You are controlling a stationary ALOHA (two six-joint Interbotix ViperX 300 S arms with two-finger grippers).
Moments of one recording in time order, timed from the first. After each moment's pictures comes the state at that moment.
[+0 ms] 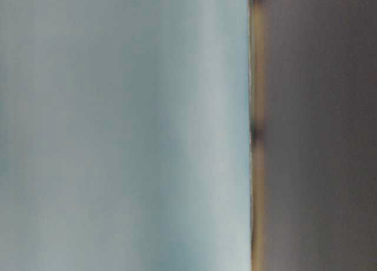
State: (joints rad) left arm -0.44 0.09 1.06 0.04 -0.46 -0.09; right arm 0.18 -0.99 1.20 0.01 -0.22 0.40
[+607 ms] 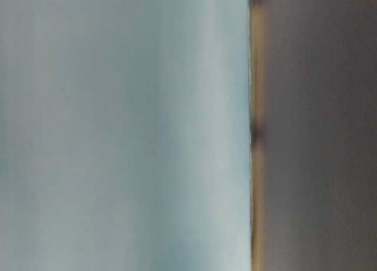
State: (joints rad) left arm -0.43 0.04 1.05 0.04 -0.46 -0.07; right arm 0.18 -0.99 1.20 0.01 -0.22 0.40
